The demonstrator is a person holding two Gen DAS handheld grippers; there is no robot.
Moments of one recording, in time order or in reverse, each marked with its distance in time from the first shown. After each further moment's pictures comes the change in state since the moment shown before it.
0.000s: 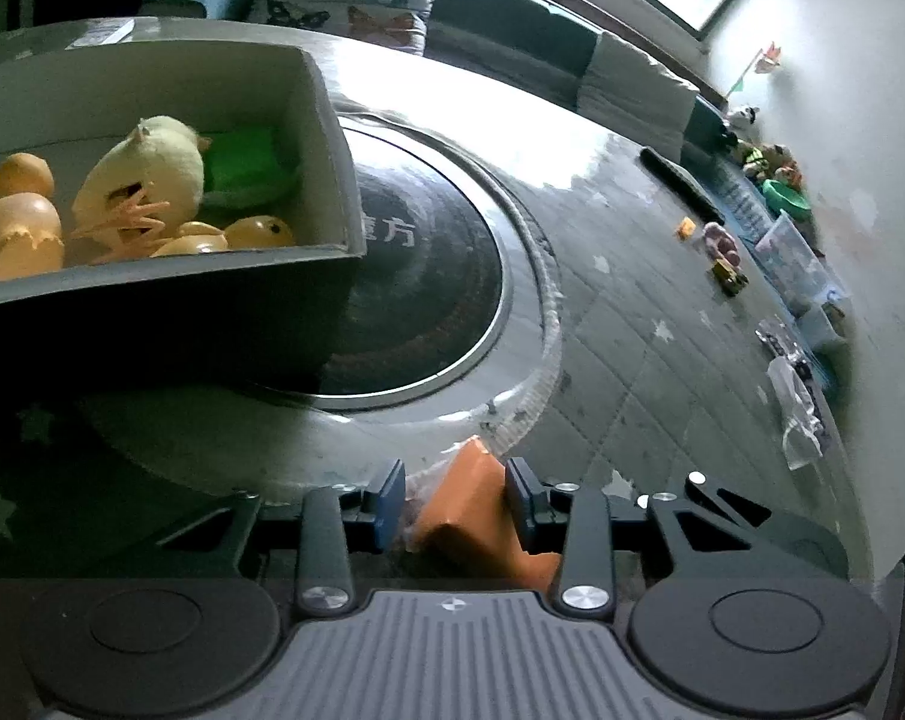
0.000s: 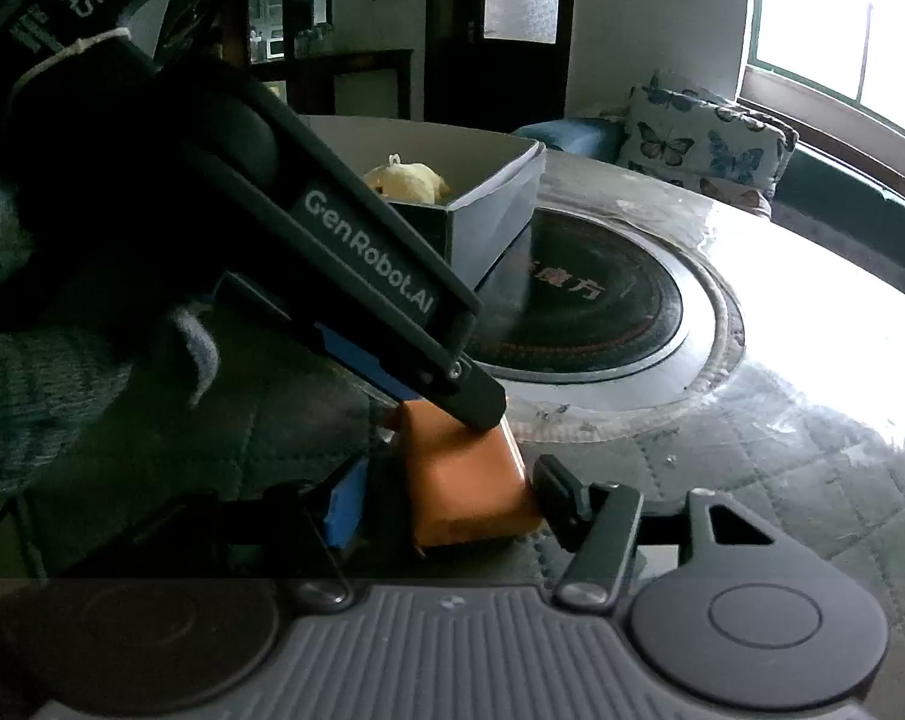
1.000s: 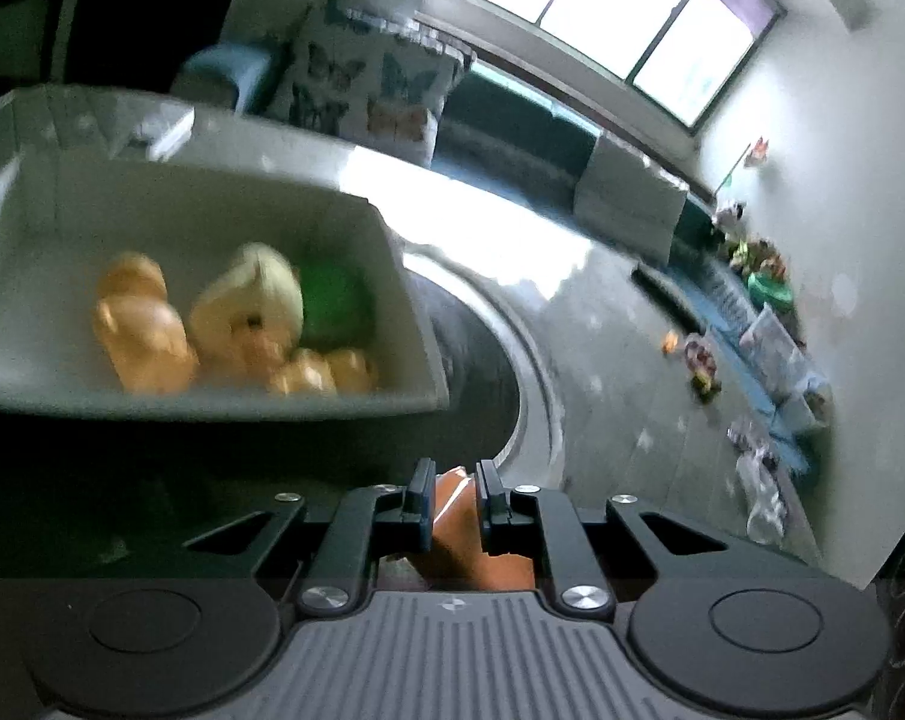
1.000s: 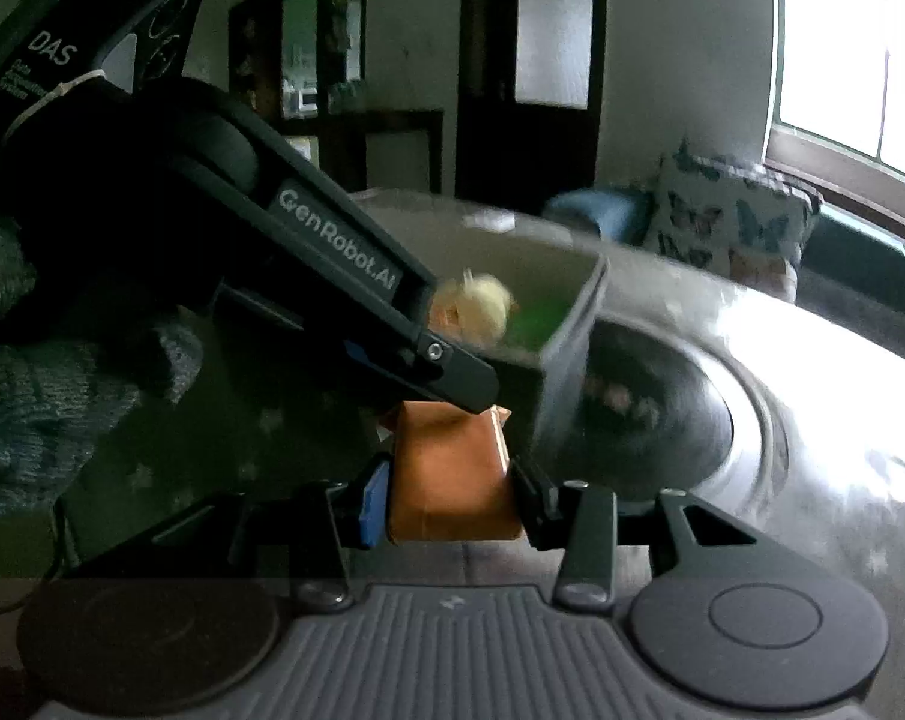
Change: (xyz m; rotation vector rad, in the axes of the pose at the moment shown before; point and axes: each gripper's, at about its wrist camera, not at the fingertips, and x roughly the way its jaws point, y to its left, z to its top) left arm -0.078 0.033 0.020 -0.043 -0.221 -0.019; right arm -0.014 0.036 0.052 -0.046 -0.144 0.046
